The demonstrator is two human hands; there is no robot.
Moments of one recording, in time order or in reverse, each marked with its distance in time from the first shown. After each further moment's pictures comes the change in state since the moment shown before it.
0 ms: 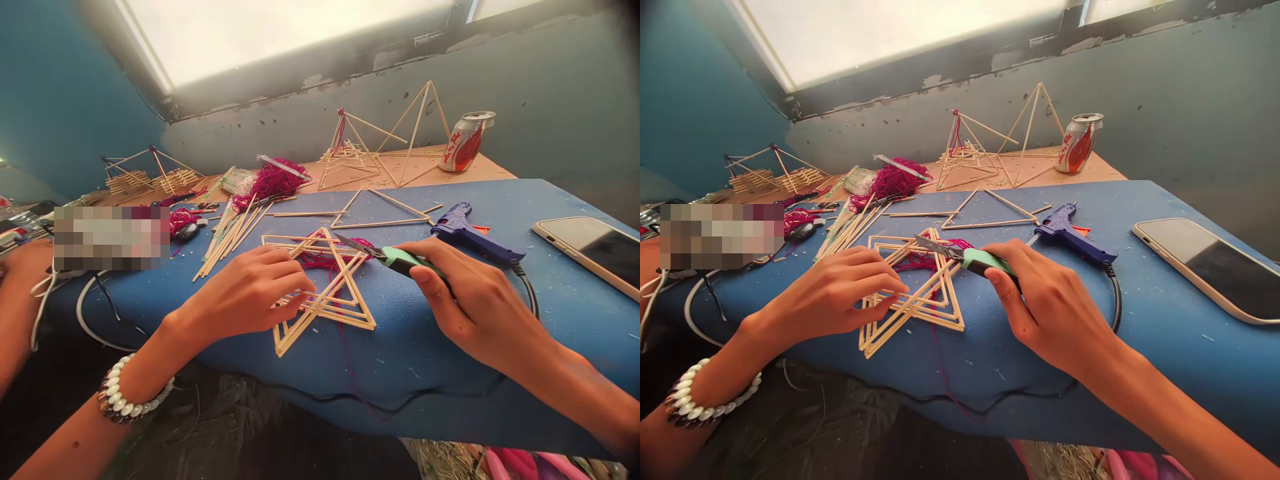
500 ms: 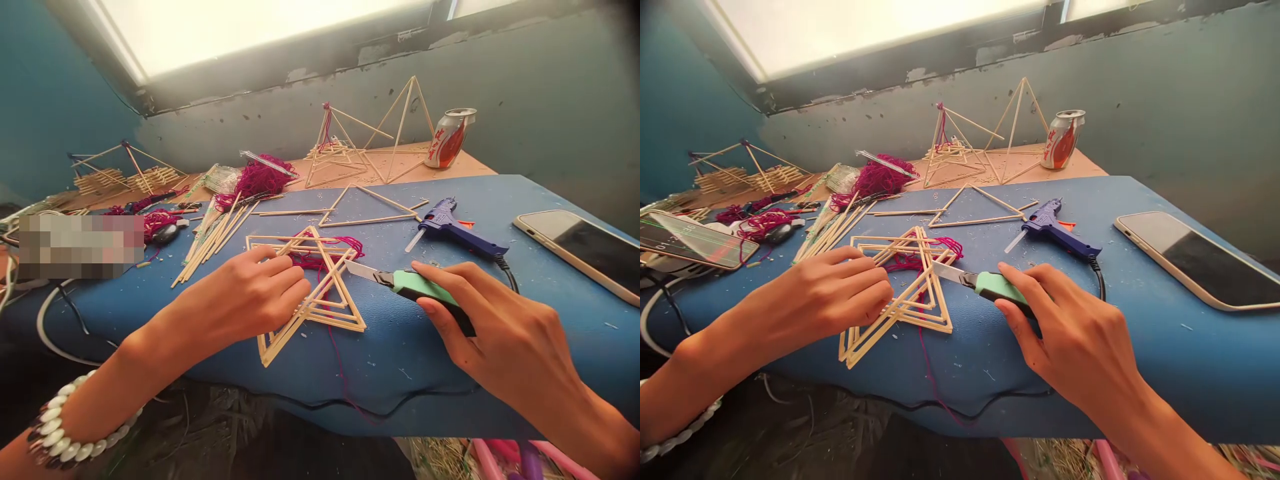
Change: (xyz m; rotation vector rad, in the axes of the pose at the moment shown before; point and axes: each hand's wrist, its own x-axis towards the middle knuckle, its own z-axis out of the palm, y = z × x) left_hand 0.019 0.008 -0.008 0.391 -0.105 0.196; right_hand -0.045 0.004 0.001 -0.445 0.117 -0.064
